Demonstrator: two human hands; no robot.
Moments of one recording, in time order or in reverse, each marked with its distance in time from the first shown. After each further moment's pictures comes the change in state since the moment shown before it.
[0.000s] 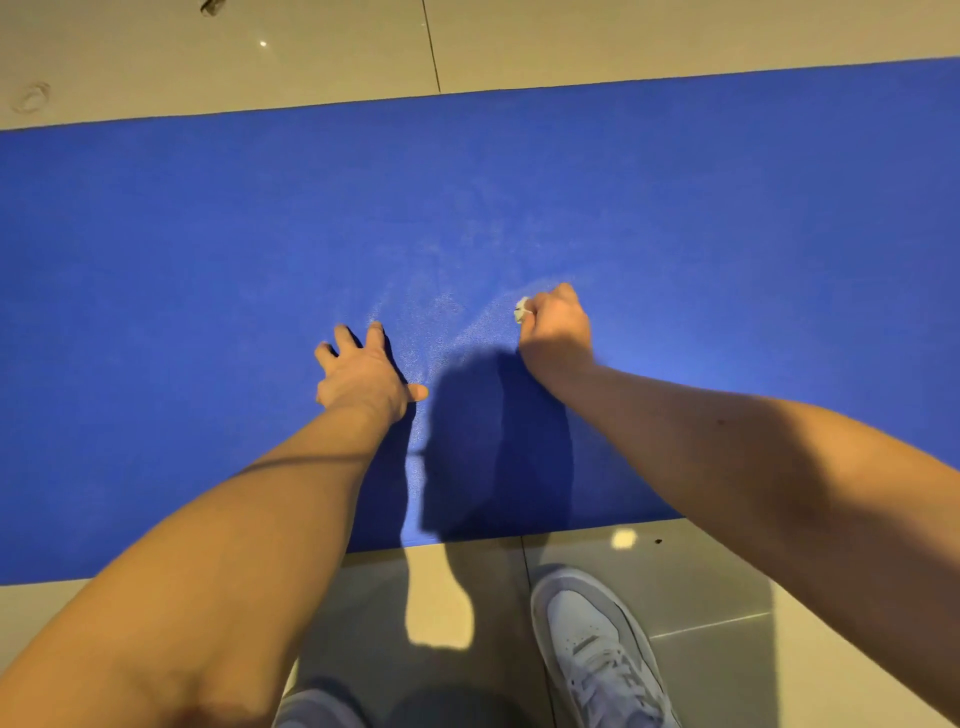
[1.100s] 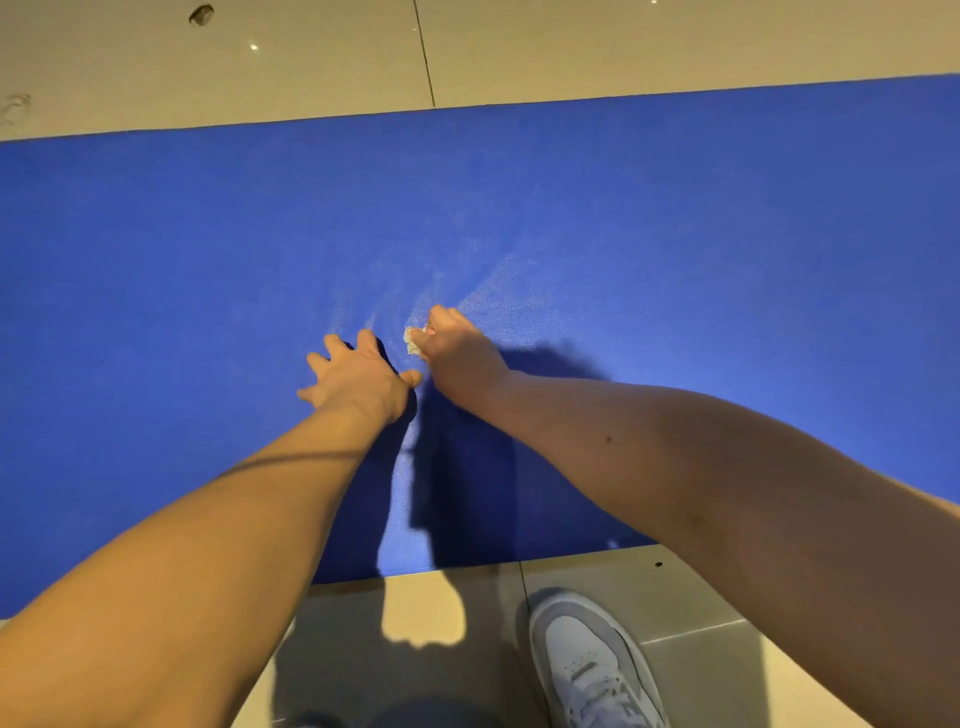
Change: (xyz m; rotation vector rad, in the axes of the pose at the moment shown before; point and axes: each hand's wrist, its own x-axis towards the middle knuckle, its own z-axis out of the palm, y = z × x) left_hand 0.014 0.009 -0.015 -0.085 0.007 -0.011; right_hand 0.004 -0.075 0.038 -0.023 -0.104 -0.541
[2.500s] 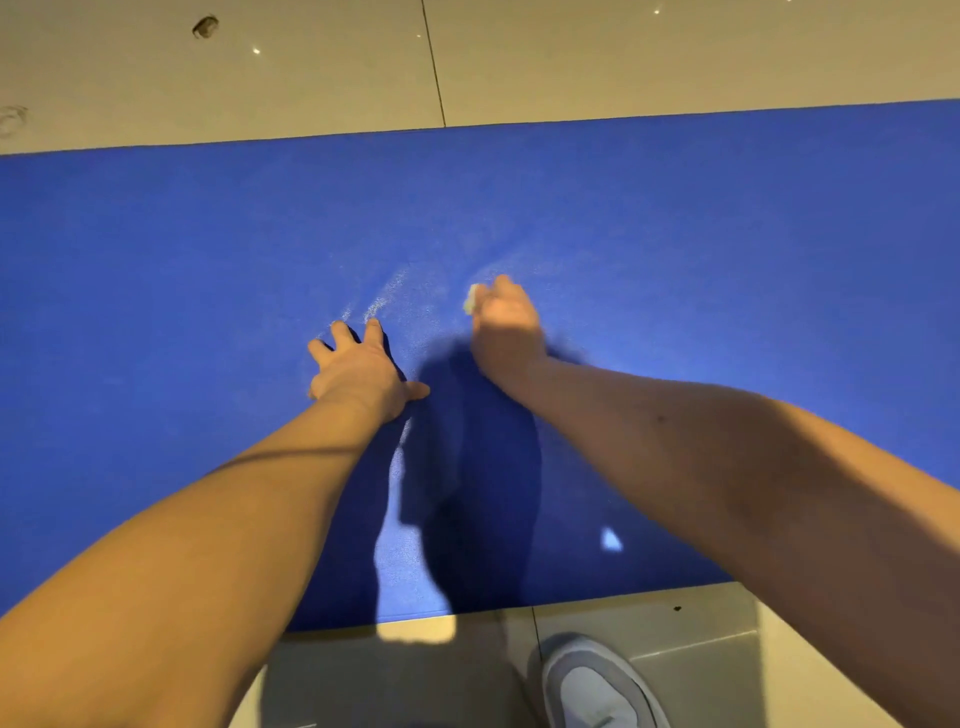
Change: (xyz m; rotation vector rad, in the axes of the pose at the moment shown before) left_hand 0.040 0.010 -0.022 0.047 -0.019 0.056; right_hand 0.046 0.040 -0.020 0.001 0.281 0.380
